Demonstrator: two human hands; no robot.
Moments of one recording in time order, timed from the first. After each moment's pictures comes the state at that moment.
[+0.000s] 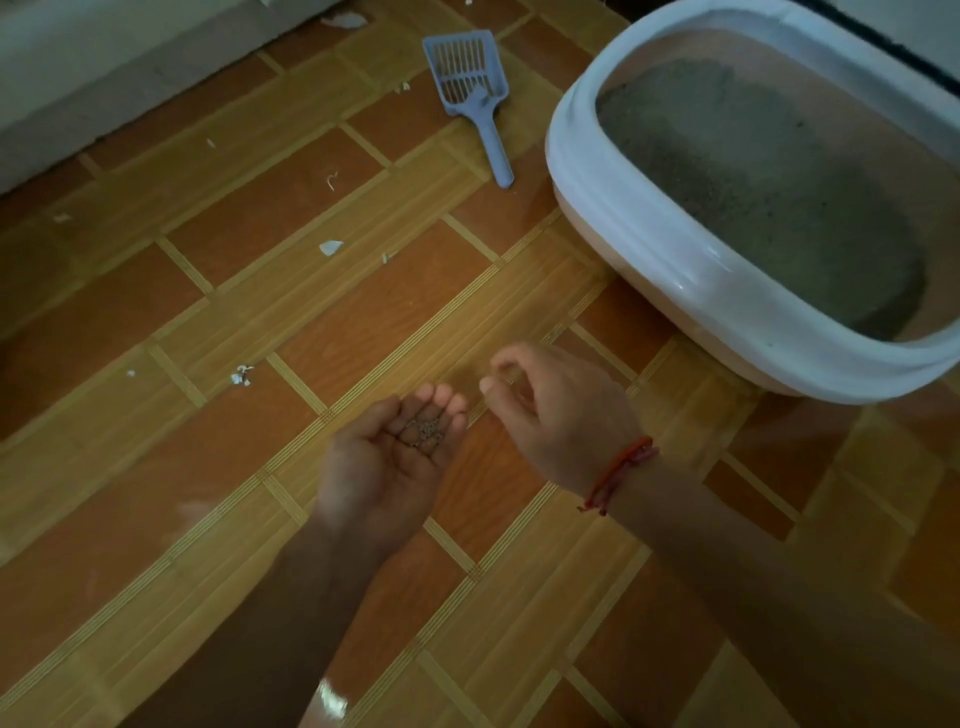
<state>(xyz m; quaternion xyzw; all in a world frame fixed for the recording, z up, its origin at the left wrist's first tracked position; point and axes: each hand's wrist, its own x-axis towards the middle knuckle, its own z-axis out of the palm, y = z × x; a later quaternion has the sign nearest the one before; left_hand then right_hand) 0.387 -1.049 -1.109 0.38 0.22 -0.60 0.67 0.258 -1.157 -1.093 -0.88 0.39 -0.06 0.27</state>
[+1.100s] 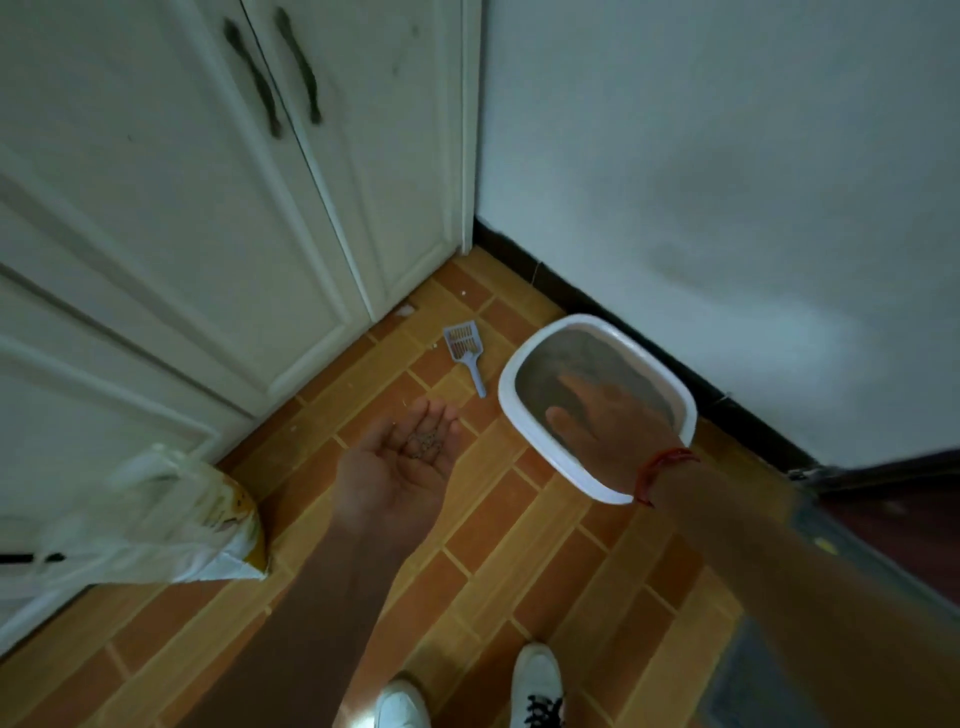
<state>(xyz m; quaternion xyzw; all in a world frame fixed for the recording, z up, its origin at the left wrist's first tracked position) 0.406 -1.077 -0.527 0.37 0.26 -0.54 0.71 0.226 -1.213 -0.545 -0.83 0.49 0.08 0.26</state>
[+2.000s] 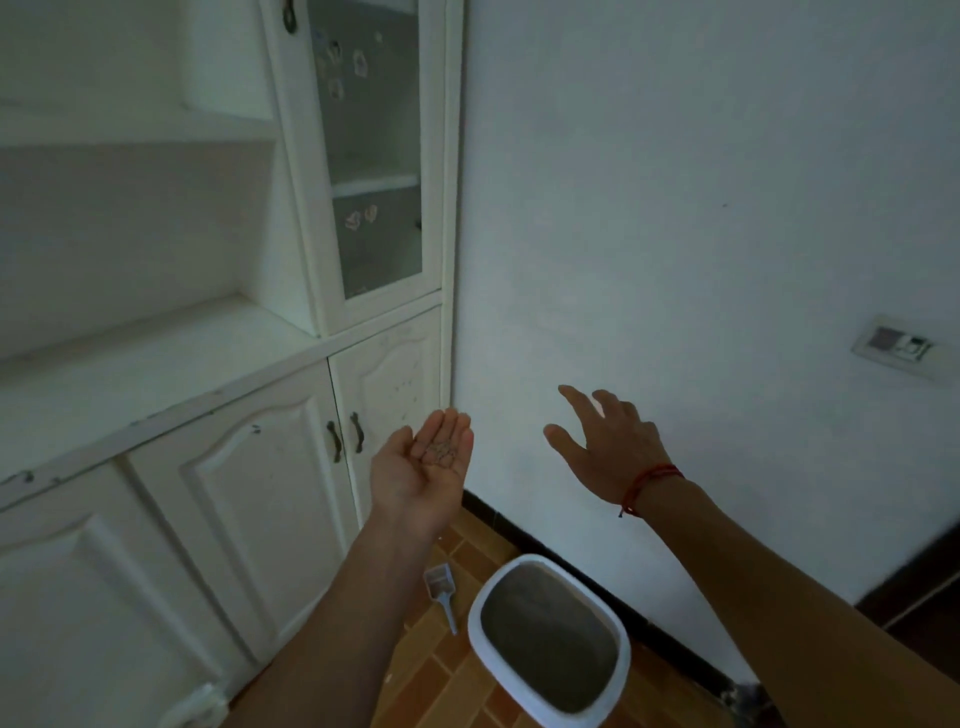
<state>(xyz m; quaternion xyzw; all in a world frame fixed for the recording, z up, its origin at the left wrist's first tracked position) 0.378 -1.088 -0.090 0.24 0.10 -0.57 0.78 0.196 -1.201 -0.082 -0.86 0.50 -0.12 0.03</state>
